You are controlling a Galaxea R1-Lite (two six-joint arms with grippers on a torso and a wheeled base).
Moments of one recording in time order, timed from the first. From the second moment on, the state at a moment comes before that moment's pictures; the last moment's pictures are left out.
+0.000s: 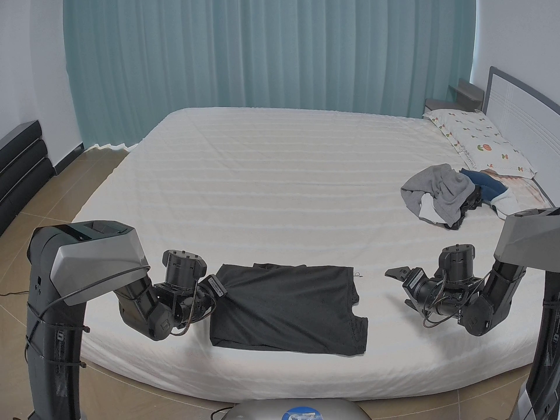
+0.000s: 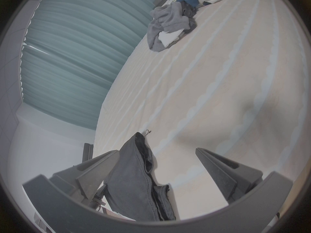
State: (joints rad) left arm -0.33 2.41 -0.85 -0.91 0.08 -0.87; right arm 0.23 2.24 -0.56 -1.12 0.09 1.01
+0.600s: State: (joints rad) left arm -0.33 2.41 -0.84 -0.91 0.08 -0.87; right arm 0.28 2.22 -0.57 -1.10 0.09 1.01
